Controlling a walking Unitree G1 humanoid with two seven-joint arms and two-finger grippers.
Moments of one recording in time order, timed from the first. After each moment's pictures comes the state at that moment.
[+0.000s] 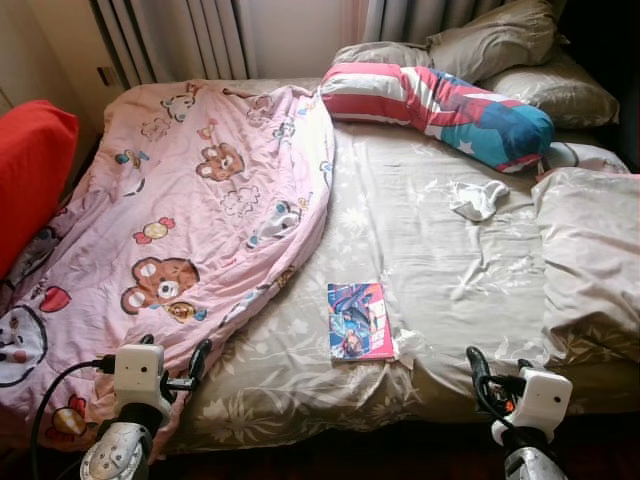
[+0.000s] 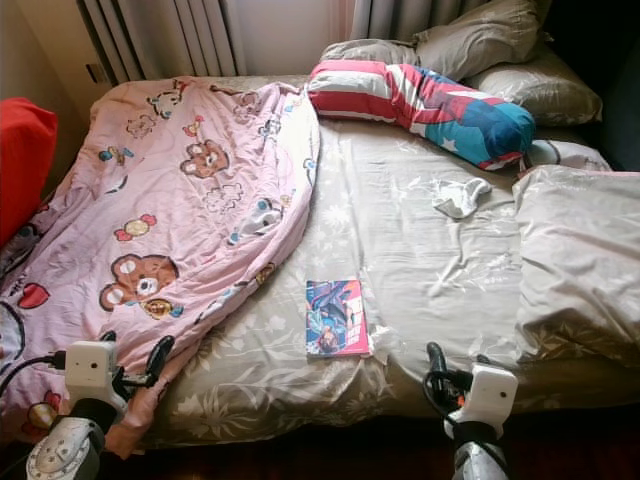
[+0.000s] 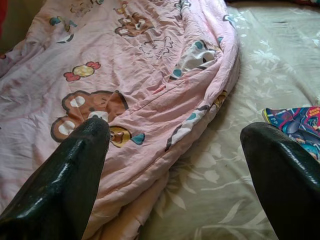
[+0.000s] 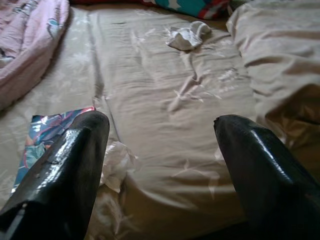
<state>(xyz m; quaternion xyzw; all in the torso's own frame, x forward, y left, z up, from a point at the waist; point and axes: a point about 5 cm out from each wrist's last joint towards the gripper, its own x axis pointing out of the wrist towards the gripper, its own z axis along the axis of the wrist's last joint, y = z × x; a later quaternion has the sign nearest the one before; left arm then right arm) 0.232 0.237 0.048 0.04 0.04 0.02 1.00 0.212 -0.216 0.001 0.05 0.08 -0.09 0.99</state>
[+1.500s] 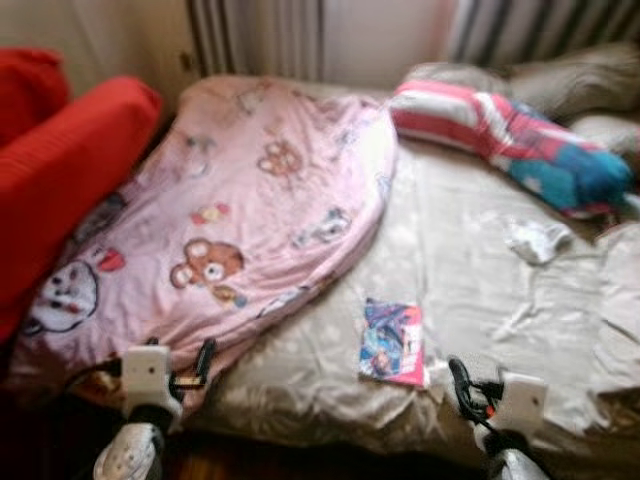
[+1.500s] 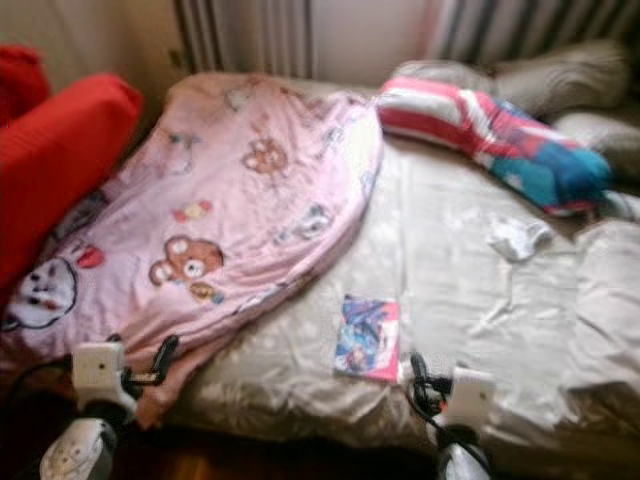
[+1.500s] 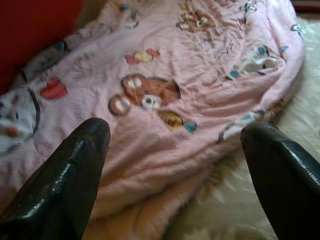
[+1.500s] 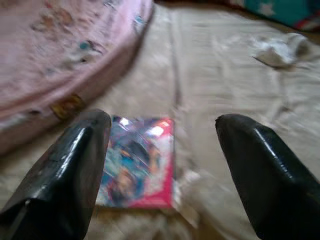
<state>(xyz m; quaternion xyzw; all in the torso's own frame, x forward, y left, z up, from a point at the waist) 0.231 0.235 0.043 0.03 0.05 0.03 1.00 0.221 -0.189 0.000 0.06 0.10 -0.05 0.99</state>
